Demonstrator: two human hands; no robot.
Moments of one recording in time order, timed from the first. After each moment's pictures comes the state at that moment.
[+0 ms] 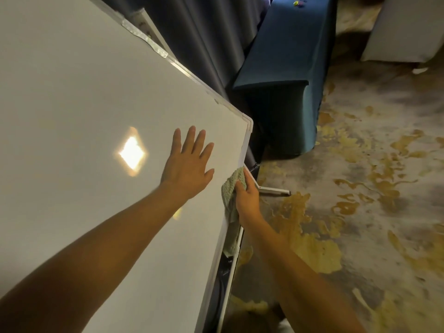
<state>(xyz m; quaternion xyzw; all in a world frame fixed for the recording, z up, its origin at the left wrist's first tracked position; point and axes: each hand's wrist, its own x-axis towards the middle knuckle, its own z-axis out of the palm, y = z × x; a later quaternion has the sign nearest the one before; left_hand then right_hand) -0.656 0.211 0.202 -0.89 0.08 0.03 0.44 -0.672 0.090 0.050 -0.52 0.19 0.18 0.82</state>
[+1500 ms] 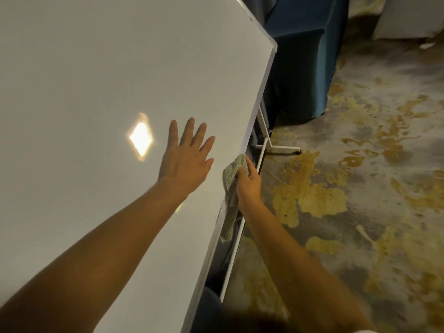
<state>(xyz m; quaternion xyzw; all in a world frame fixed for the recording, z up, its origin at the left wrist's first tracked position) -1.038 0.264 0.174 -0.90 0.05 -0.02 0.43 -1.023 0.145 0.037 -0.48 0.18 0.14 0.85</state>
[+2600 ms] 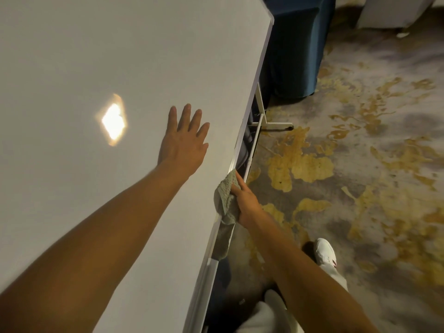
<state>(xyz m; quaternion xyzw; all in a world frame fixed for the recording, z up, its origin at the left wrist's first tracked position) -1.225 0.312 0.189 -0.89 0.06 -0.02 0.44 -1.275 0.172 0.037 -0.40 0.18 0.30 0.84</state>
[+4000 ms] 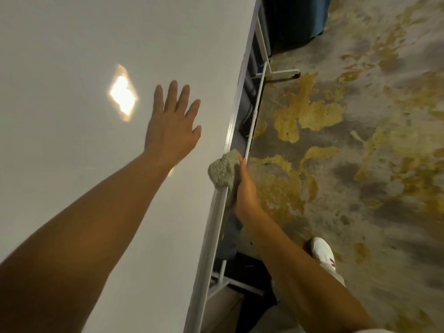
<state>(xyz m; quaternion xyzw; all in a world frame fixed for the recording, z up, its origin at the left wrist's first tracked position) -1.350 0.318 0.192 -0.90 0.09 -0.04 0.42 -1.431 0.179 0.043 -0.35 0.26 0.24 0.87</state>
